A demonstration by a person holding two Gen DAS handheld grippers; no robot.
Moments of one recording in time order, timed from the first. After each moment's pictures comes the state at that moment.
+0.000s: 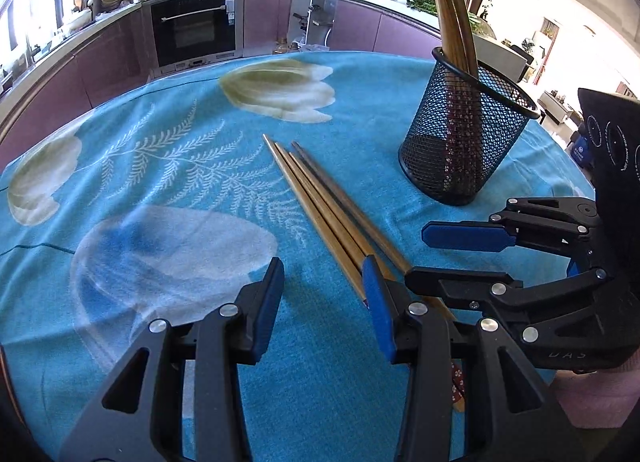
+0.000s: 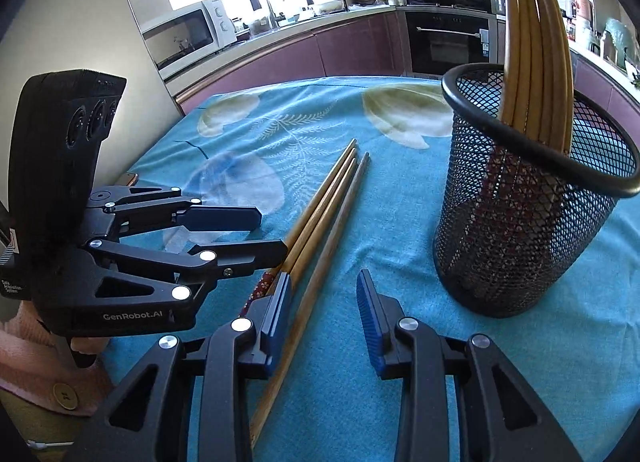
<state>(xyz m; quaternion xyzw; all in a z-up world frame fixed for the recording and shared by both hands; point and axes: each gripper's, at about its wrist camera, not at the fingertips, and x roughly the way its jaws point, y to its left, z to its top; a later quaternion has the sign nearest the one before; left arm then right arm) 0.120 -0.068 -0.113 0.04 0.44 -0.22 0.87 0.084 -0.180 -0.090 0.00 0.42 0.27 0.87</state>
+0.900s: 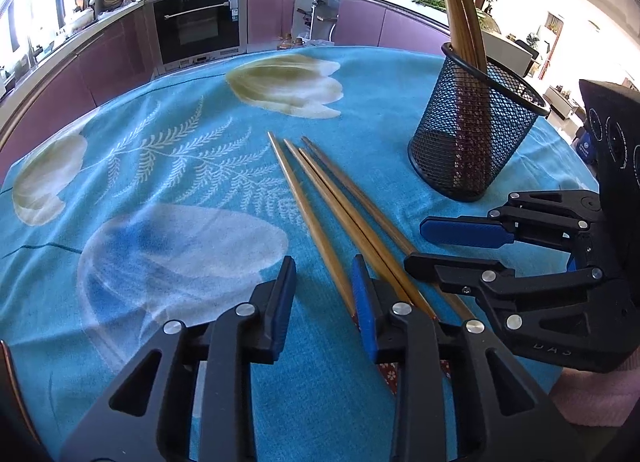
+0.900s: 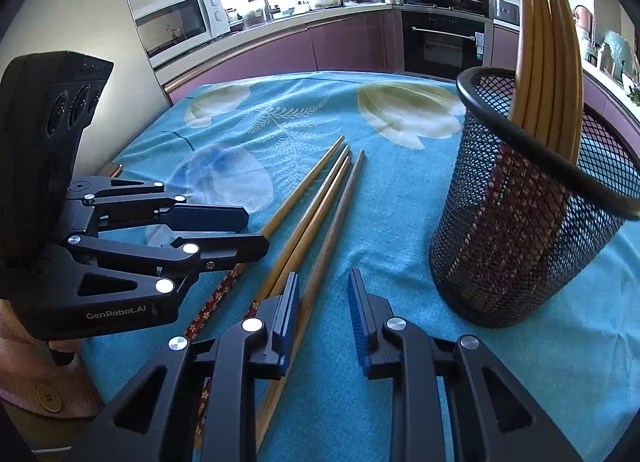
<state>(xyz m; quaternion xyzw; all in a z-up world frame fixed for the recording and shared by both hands) 0.123 -0.065 -0.116 0.05 0.45 -0.21 0.87 0.091 -0.170 -0.092 -0.03 0.43 0.25 0.87</state>
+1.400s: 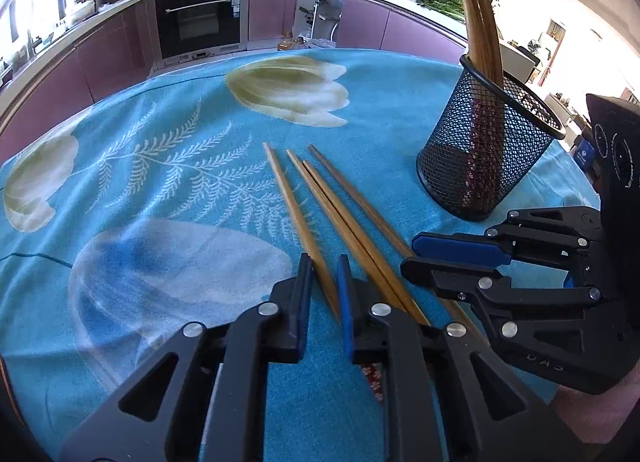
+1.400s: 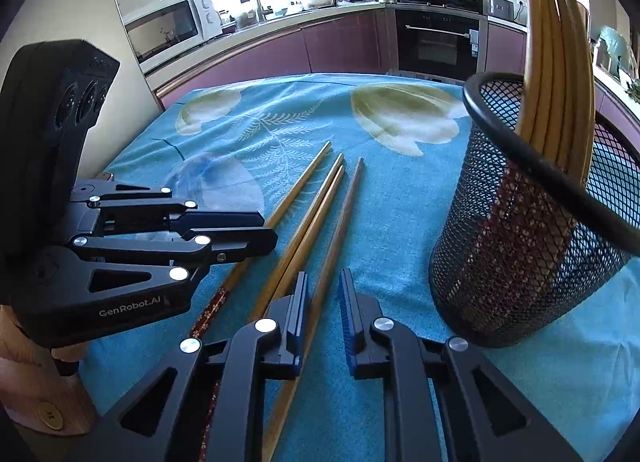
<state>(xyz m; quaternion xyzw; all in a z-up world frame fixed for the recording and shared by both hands) 0.137 -0.066 -0.118 0.03 0.45 -0.21 0.86 0.102 -0.170 -0.094 -0.01 0.43 0.24 0.87</state>
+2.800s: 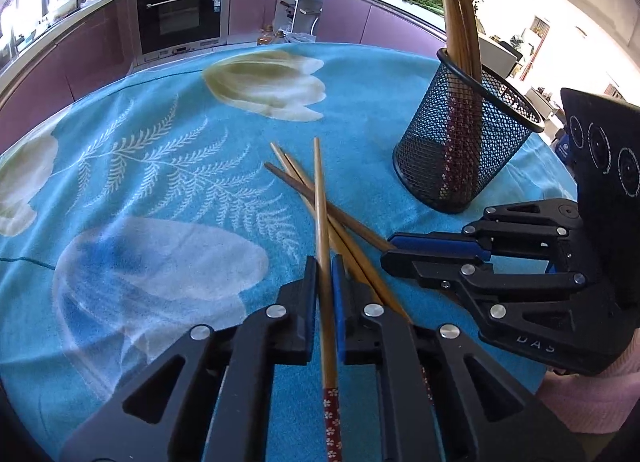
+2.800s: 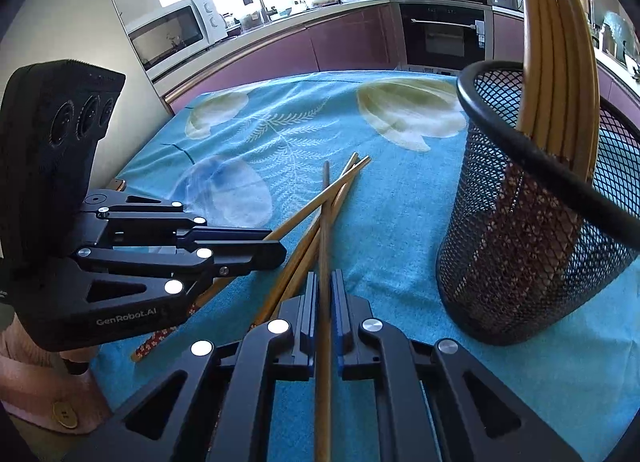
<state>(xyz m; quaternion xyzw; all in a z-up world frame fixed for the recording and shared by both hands) 0.140 -0.070 -0.117 0.02 0.46 -0.25 0.85 0.102 -0.176 -0.091 0.01 0.43 0.26 0.86</state>
